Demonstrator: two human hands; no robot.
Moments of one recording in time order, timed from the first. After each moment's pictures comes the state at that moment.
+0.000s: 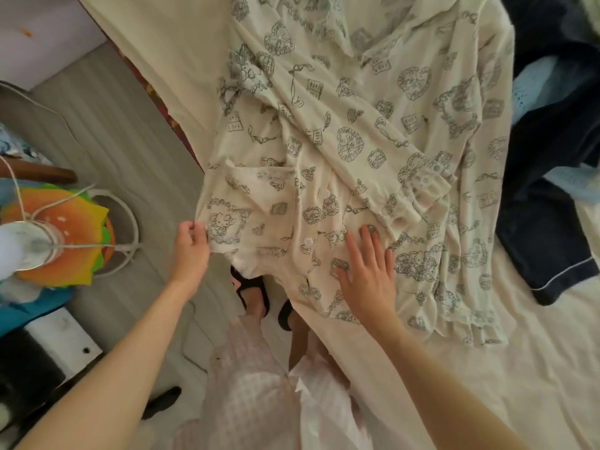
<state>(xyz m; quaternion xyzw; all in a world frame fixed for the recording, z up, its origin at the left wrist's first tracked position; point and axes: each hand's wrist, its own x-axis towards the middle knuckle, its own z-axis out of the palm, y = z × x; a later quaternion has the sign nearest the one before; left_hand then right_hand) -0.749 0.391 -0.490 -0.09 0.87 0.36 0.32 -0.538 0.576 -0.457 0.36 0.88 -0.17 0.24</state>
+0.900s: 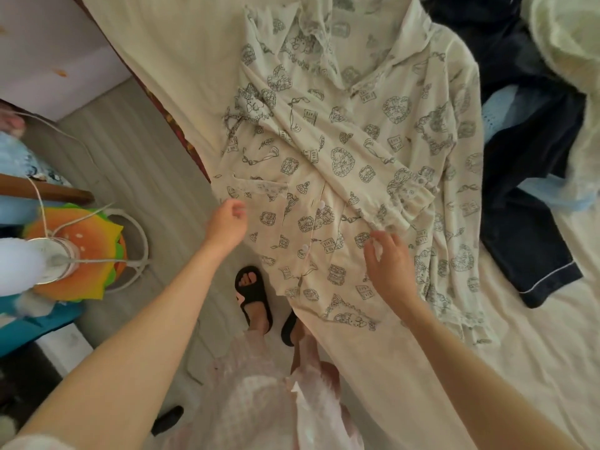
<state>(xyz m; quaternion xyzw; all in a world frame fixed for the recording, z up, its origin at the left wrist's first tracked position) -0.776 0.451 -0.450 0.05 0.87 0.28 0.40 -0.559 0.614 -0.405 0.46 0.83 -0.29 0.10</state>
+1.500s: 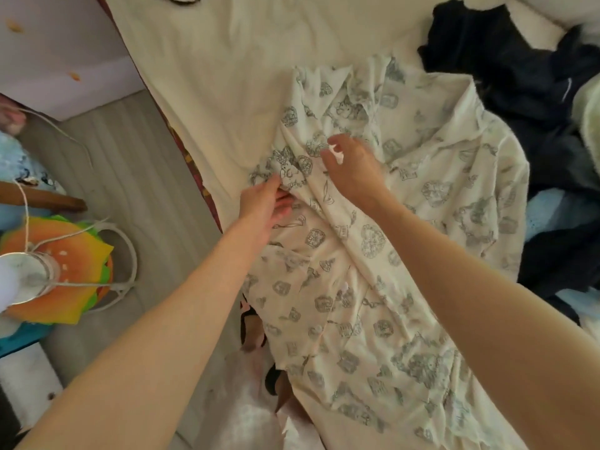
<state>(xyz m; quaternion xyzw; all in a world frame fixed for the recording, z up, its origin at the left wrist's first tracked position) -0.876 0.558 -0.447 -0.29 0.59 0.62 0.43 -0.836 0.705 -0.423 0.29 0.91 -0.28 0.10</state>
